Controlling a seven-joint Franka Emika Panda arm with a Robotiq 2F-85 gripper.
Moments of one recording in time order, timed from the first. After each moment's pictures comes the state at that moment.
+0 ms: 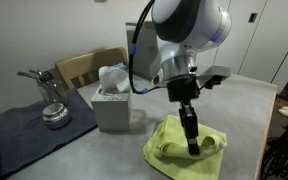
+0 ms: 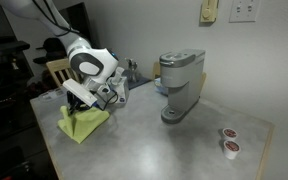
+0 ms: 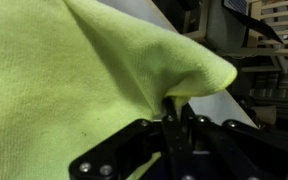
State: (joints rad) arm 0.02 0.48 0.18 -2.11 0.53 2.02 -0.76
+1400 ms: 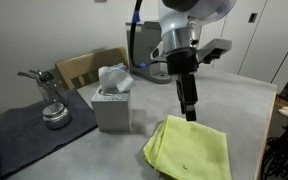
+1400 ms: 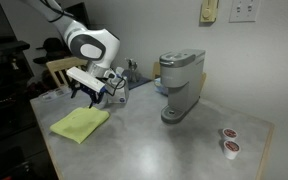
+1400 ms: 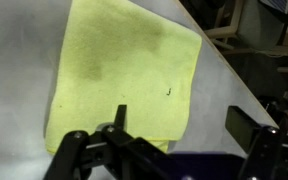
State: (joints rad) arm 0.01 0.36 0.15 -2.10 0.41 2.03 -0.73
